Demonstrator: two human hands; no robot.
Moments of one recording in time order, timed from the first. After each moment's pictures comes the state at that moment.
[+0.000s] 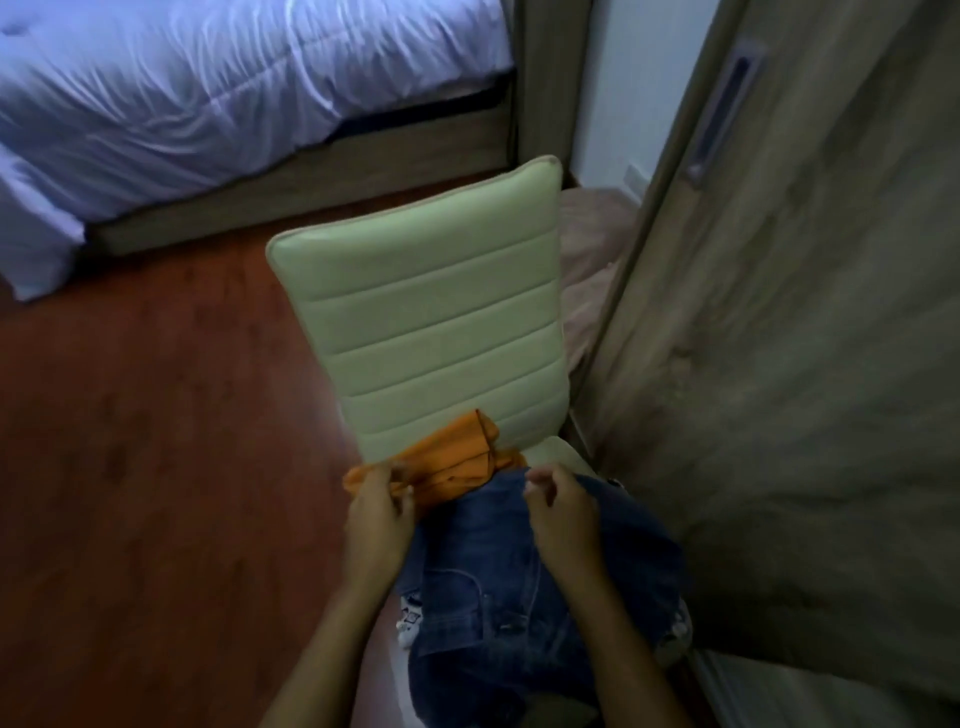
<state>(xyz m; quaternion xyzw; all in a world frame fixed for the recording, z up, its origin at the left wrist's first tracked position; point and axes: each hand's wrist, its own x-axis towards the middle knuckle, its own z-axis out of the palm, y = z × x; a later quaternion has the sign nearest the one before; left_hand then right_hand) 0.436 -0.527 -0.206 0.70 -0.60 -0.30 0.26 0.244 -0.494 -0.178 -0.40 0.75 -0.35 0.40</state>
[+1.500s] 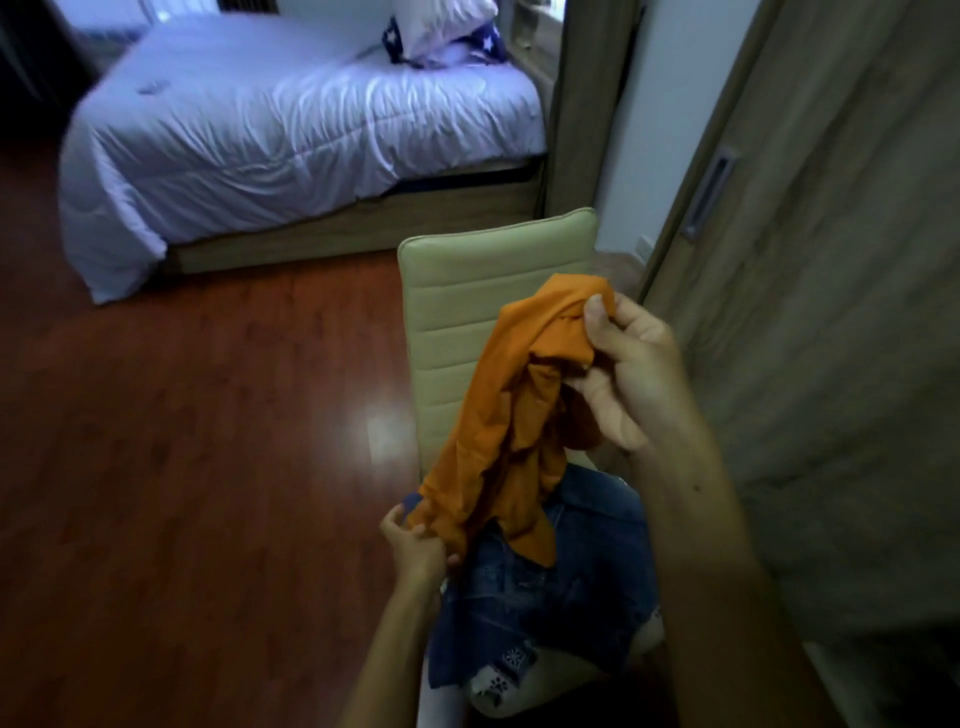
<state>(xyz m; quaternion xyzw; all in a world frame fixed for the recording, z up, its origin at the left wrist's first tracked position) 0.453 -0.405 -0.179 0.68 -0.20 -0.56 0.42 0.283 -0.448 0.049 -0.31 0.39 -0.62 0.60</state>
